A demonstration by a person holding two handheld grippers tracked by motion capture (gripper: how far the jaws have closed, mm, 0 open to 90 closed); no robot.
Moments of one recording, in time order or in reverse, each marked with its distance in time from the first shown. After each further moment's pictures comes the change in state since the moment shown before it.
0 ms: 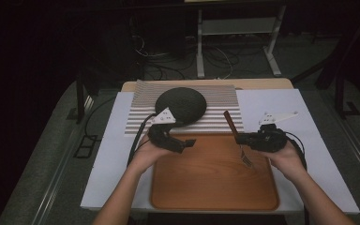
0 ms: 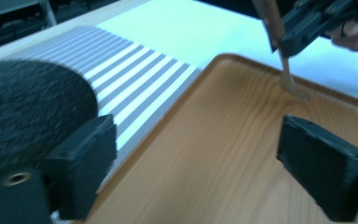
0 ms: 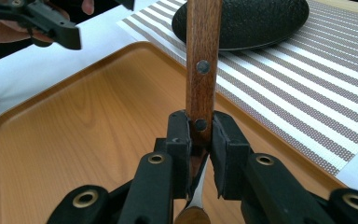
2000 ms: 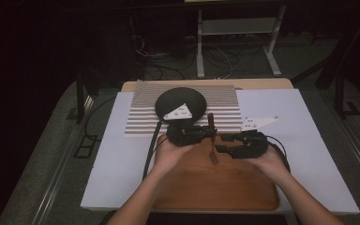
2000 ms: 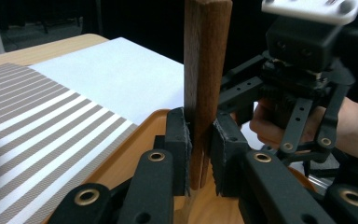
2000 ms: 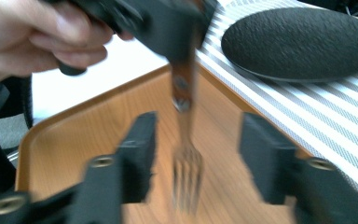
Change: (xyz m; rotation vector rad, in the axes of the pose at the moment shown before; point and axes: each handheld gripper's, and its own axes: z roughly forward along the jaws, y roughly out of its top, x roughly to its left) left arm -0.033 0.032 0.018 -0.145 -0.158 -0.114; right arm 0.039 0.012 0.030 -0.042 0.089 -0.082
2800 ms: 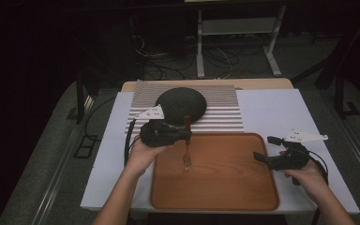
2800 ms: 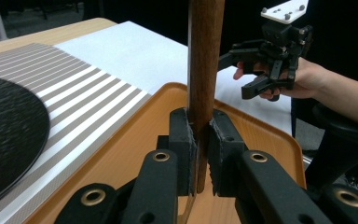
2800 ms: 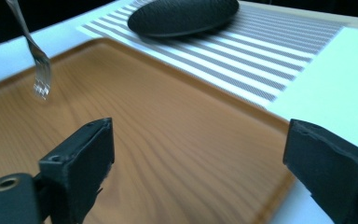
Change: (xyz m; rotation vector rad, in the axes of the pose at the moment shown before) left arm 0.017 -0.010 -0.067 0.057 -0.009 0.001; right arm -0.040 -0.080 -0.075 -0.081 -0.248 0.111
